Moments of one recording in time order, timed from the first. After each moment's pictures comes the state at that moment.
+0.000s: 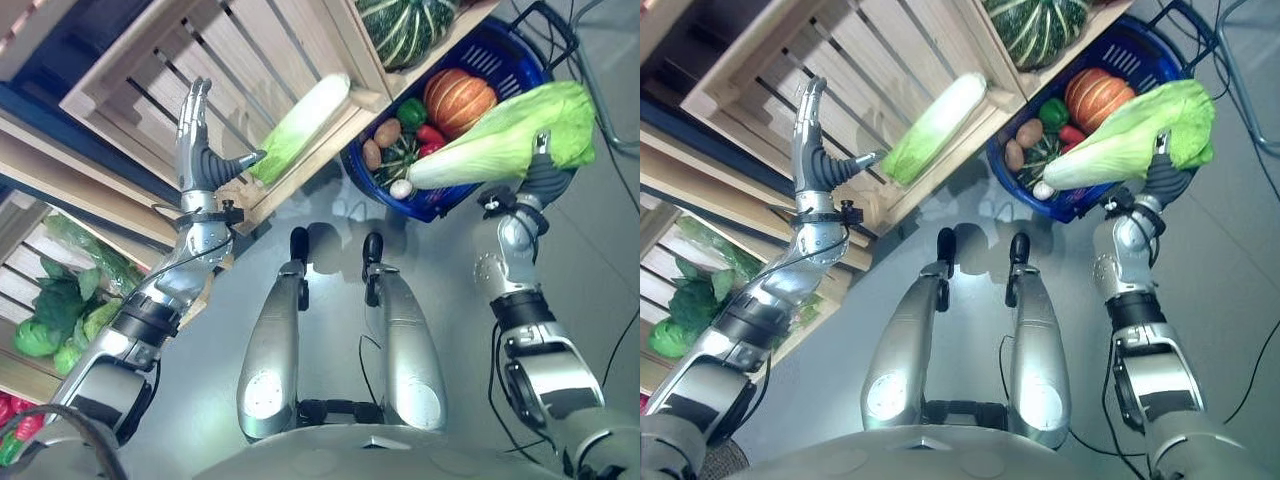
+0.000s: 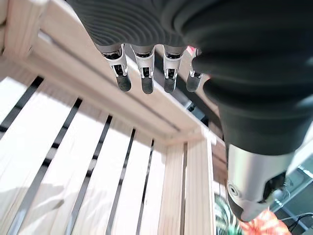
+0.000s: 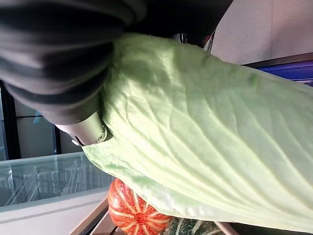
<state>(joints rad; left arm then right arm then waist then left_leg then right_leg) -0.51 0.59 -0.41 0.18 0.16 -0.06 0.74 -0.59 -0.45 0.08 0.58 0.66 -0.54 -0.61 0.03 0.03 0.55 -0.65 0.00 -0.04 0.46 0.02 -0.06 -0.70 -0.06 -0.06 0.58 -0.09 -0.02</state>
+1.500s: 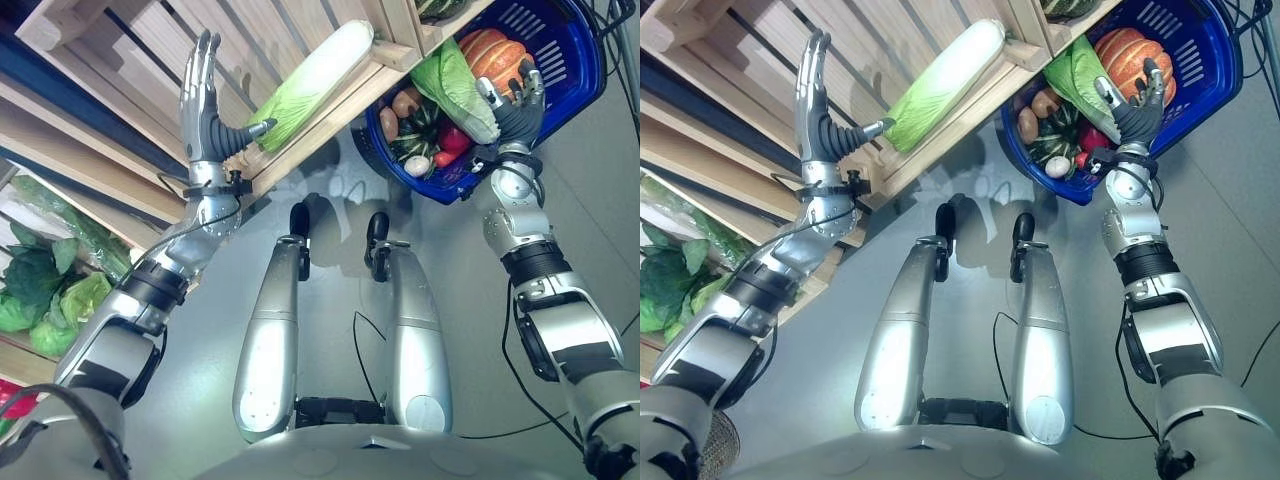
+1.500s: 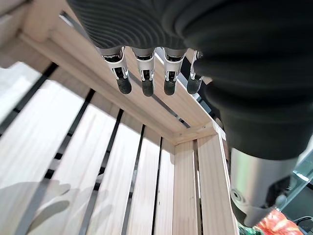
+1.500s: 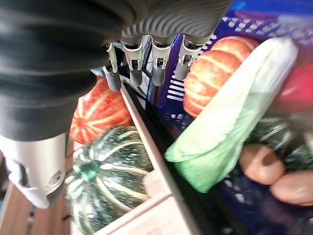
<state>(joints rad) -0.71 0.59 -0.48 0.37 0.20 -0.14 0.85 -0.76 -0.52 0.25 0.64 0.57 -0.26 -0.44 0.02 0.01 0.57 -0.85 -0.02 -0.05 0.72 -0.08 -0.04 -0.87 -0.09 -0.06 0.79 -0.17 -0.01</state>
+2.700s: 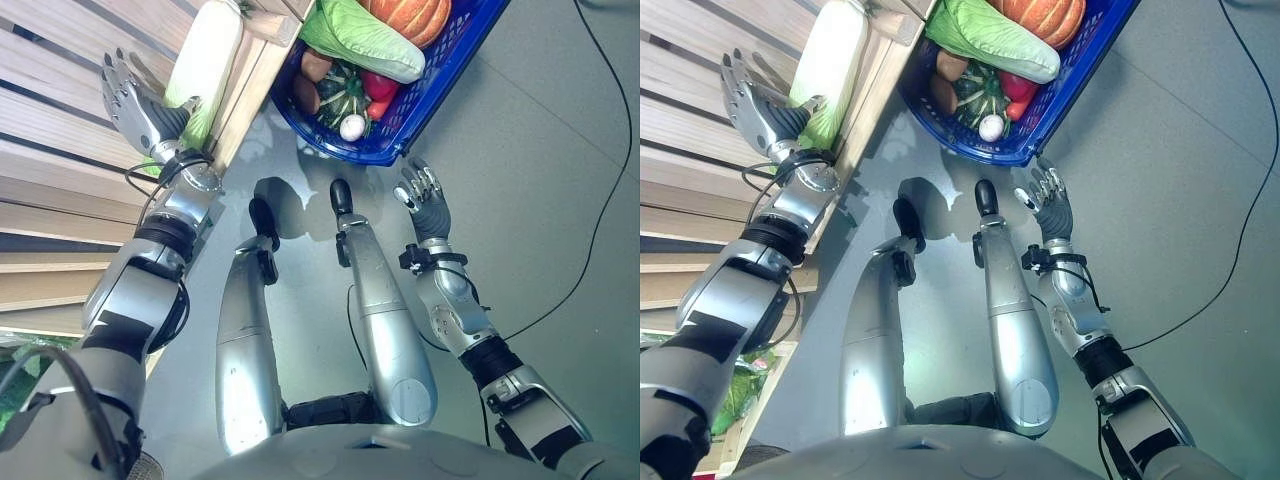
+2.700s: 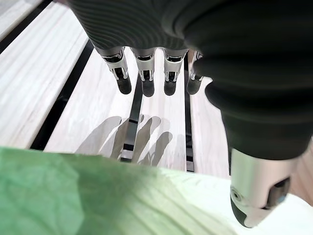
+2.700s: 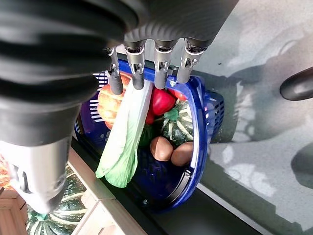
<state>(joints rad) -0.98 0.49 -0.43 0.94 -0.02 0.11 1.06 -0.28 -0.35 0.41 0.31 0.65 -0.43 -0.23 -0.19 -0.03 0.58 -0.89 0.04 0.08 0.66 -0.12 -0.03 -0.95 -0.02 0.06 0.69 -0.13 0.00</state>
